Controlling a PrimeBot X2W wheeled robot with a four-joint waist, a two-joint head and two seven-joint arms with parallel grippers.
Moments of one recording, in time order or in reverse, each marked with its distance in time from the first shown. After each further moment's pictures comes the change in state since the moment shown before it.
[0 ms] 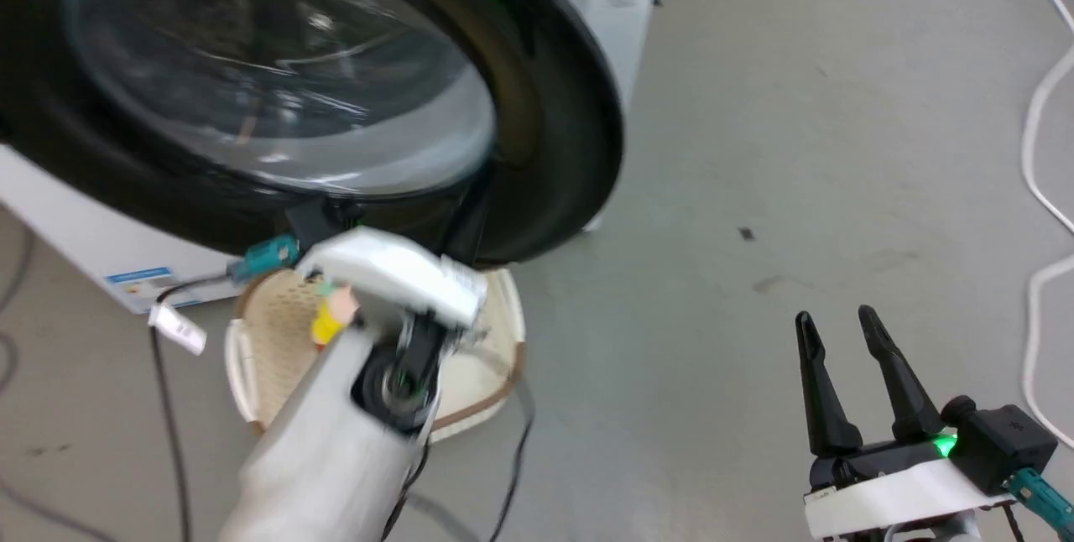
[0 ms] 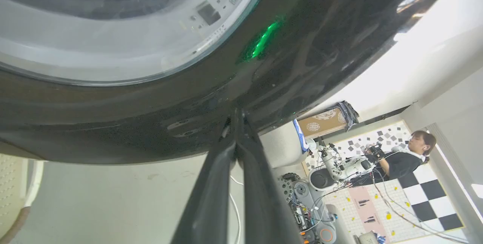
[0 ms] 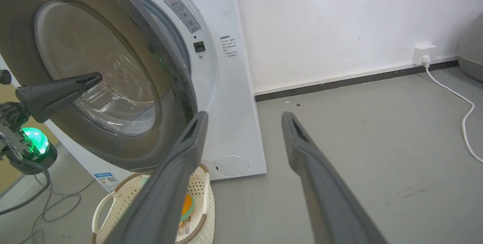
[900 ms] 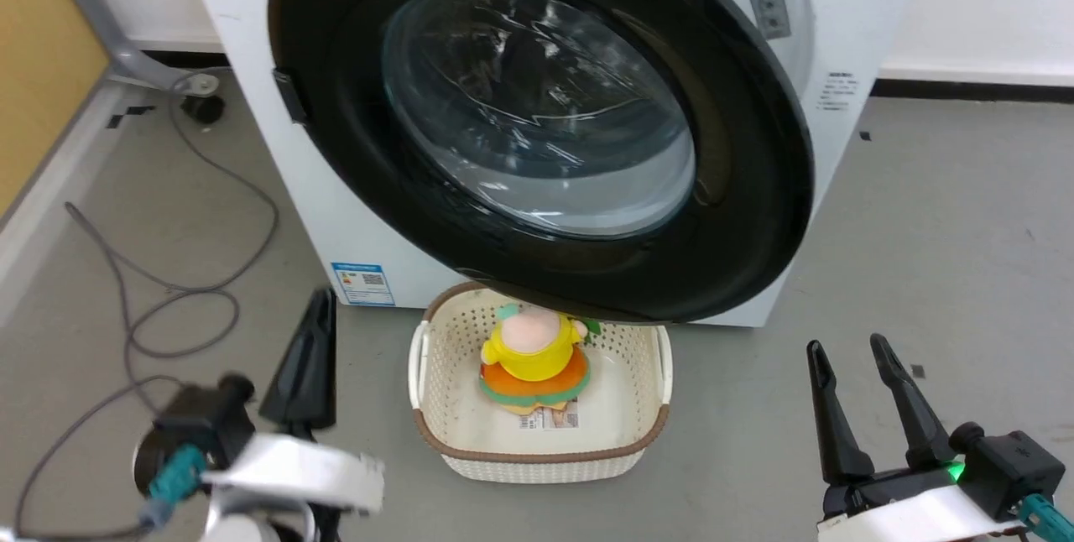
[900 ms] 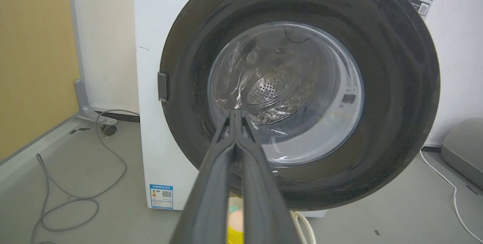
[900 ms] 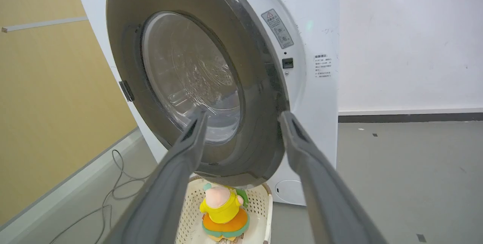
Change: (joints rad) left arm 0.501 0.243 0.108 -0.525 0.800 0.257 -0.181; right arm 0.053 -0.024 -0.012 -0.011 -0.015 0.000 0.000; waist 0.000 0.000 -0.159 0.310
